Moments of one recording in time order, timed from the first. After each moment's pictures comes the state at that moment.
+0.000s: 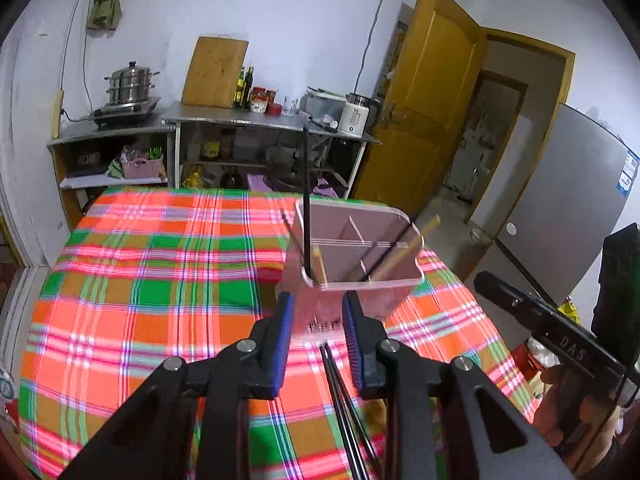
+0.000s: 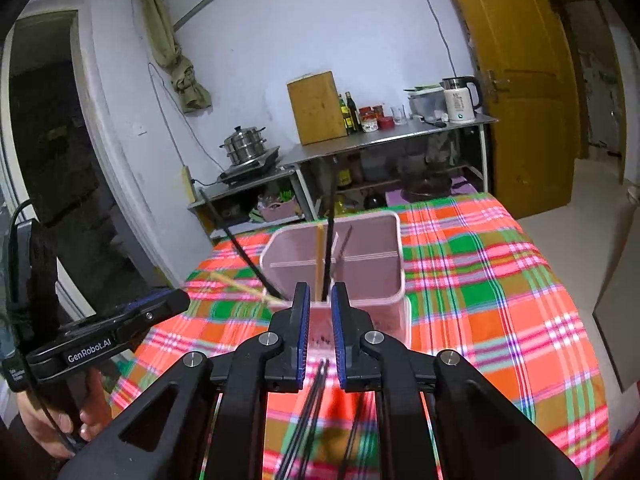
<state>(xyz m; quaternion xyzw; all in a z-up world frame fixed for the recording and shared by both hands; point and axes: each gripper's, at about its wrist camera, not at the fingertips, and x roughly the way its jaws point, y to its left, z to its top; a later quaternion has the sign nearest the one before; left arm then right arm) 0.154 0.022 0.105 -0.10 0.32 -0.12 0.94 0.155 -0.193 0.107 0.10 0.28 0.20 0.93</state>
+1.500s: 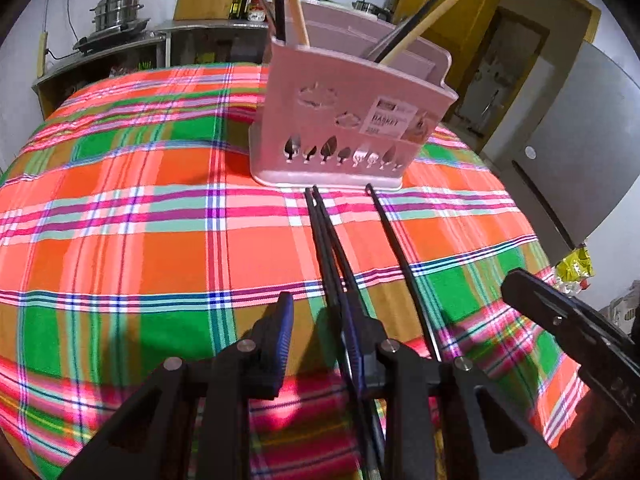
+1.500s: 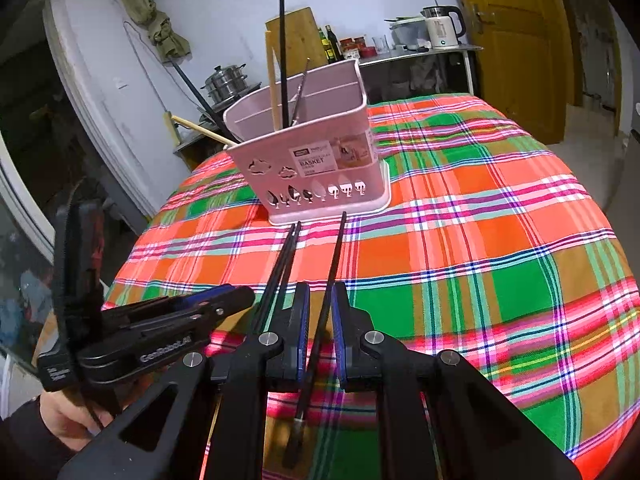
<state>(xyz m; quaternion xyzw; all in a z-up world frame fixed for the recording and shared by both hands) 0.154 -0.032 -0.023 -0.08 0.45 -0.12 0.88 0.116 -0.207 0.007 0.10 0.39 0.19 0.90</state>
